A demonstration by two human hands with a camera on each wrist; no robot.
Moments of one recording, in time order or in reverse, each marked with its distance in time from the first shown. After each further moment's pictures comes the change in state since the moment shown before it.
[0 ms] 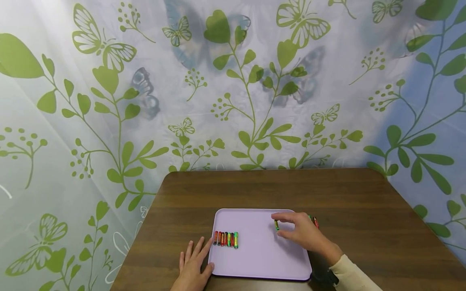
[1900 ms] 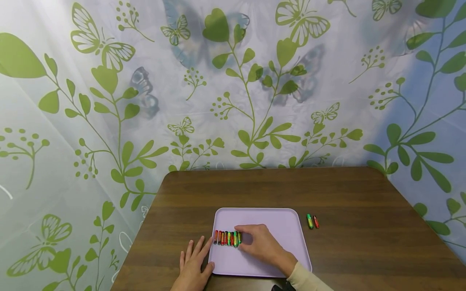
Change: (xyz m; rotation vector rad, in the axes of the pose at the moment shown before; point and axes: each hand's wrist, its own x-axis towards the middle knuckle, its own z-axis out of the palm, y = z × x) left_hand -0.003 0.004 0.001 0.005 0.021 0.014; right_hand 0.033 -0.065 0.108 0.004 -0.008 -0.027
